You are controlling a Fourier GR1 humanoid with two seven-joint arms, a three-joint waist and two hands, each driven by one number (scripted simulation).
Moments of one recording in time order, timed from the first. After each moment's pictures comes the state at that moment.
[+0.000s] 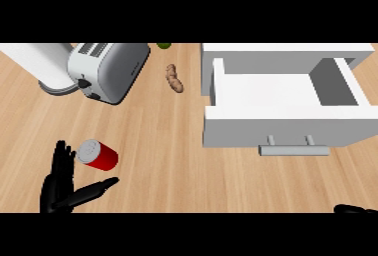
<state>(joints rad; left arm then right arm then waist) 0.11 0.04 0.20 -1.30 0.06 0.17 -0.28 0.14 -0.11 -0.27 -2.21 -0.15 0.07 0.27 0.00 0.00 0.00</state>
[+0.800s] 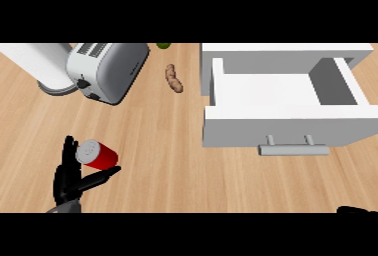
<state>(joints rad) -0.15 0.11 0.31 -0.78 0.13 0.13 -0.53 0.13 -0.10 -0.29 -2.23 -0.13 0.10 0.29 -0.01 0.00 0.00</state>
